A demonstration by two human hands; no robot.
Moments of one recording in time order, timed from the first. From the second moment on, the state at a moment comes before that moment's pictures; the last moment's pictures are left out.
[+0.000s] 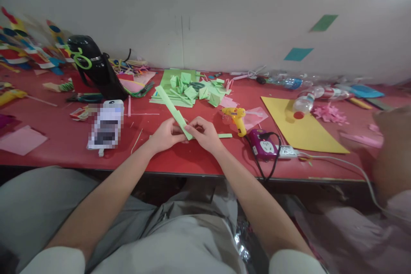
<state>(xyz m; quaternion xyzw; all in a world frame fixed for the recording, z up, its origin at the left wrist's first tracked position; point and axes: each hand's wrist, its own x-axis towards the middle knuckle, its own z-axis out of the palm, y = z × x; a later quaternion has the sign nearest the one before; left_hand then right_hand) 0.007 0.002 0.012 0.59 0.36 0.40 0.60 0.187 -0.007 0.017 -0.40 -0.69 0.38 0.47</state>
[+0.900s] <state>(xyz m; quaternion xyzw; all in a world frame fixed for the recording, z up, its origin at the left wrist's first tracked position) 0.006 -0.001 0.021 0.60 0.29 0.30 0.68 0.184 -0.006 0.013 -0.39 -0.63 0.46 0.48</state>
